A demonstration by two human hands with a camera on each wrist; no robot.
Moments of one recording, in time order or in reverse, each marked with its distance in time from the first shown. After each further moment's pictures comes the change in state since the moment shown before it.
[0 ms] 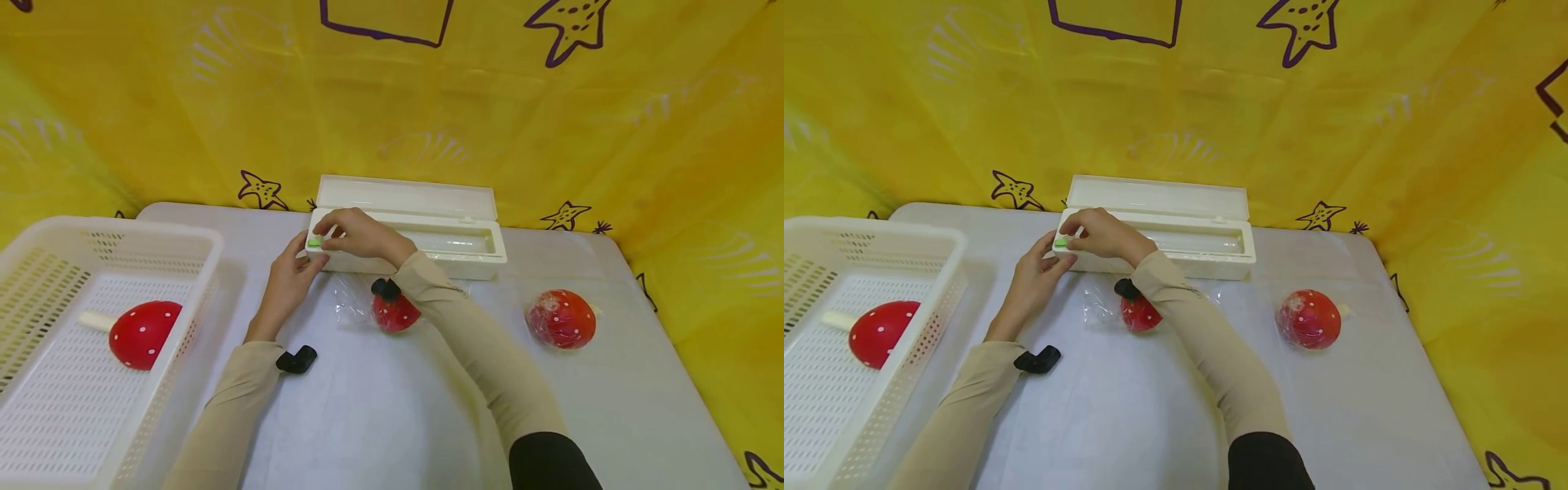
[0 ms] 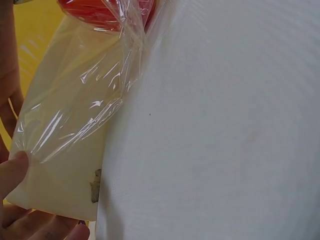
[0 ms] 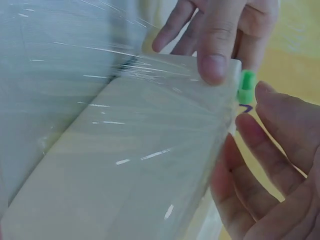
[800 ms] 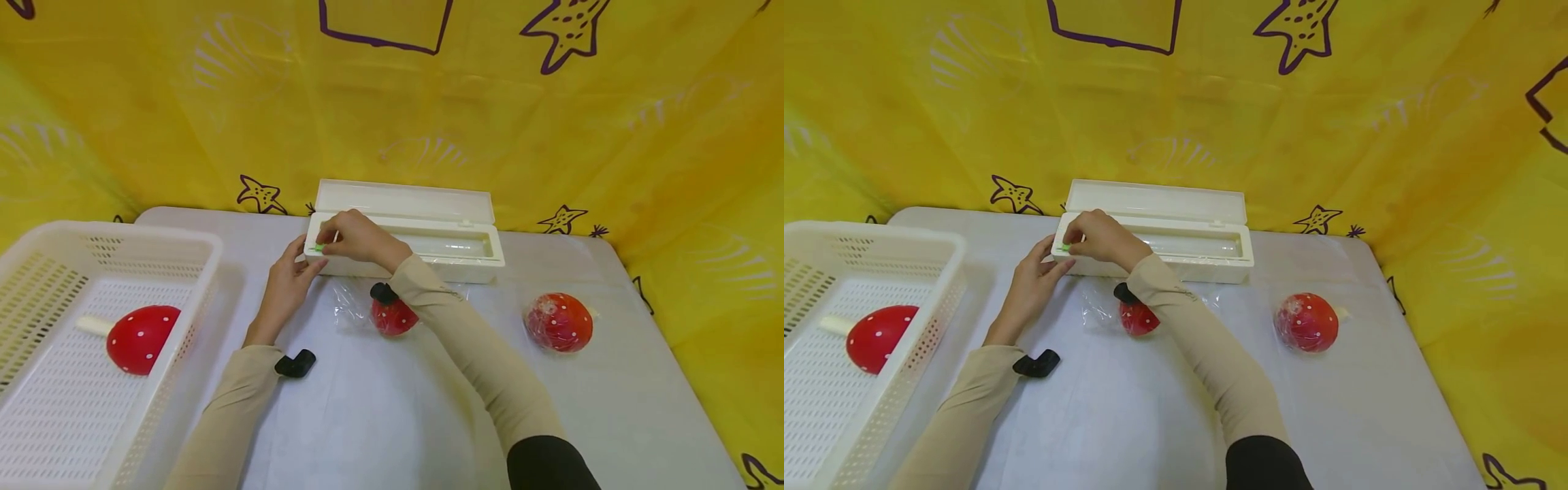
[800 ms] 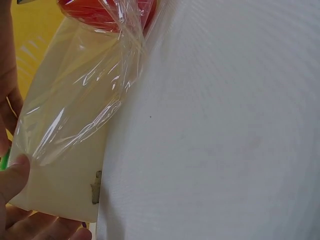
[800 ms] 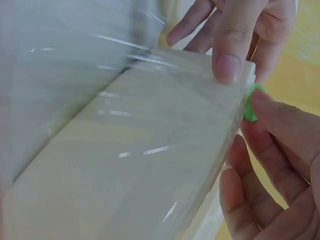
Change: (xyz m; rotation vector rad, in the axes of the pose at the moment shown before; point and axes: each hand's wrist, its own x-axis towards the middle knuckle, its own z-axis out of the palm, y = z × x) left_hand -0.001 0.001 0.000 0.025 0.006 -0.007; right_hand 0.003 -0.001 0.003 -0.110 0.055 0.002
